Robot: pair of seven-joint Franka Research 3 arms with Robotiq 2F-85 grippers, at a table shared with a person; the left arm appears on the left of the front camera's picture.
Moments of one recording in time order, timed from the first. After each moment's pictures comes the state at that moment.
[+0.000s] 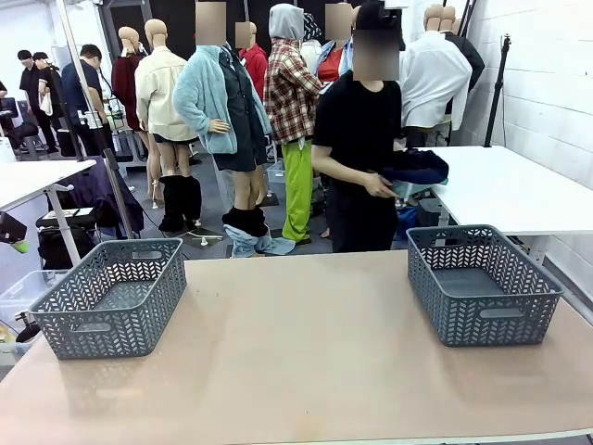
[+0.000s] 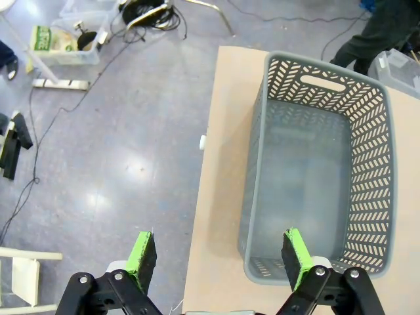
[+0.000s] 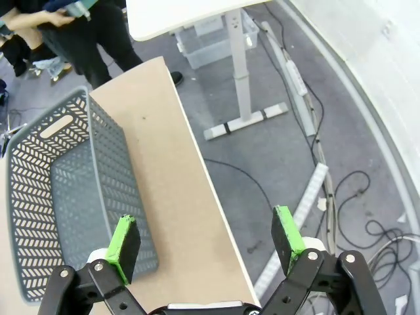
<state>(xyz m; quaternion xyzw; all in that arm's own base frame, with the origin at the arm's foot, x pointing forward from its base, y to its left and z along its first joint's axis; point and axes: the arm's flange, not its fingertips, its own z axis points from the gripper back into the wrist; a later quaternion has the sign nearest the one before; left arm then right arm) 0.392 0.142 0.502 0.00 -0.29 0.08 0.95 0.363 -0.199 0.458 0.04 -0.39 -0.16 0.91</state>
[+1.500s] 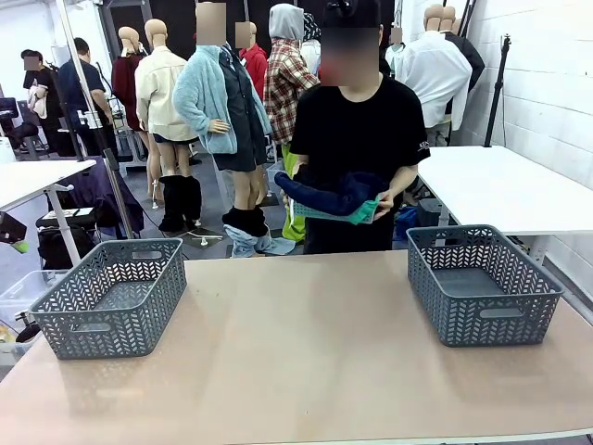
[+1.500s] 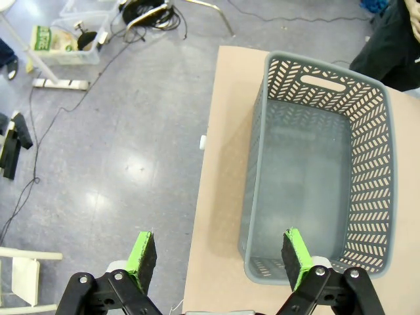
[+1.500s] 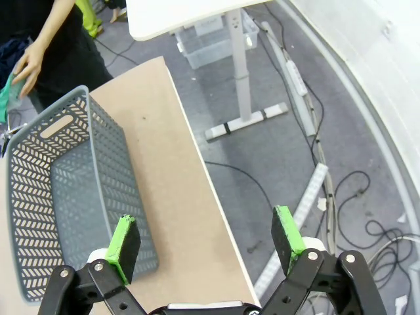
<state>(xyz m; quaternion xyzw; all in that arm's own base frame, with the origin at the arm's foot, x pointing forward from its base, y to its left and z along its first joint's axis) 0.392 0.142 0.502 0.00 -0.29 0.08 0.95 0.363 -0.199 0.458 0.04 -0.39 -0.16 0.91</state>
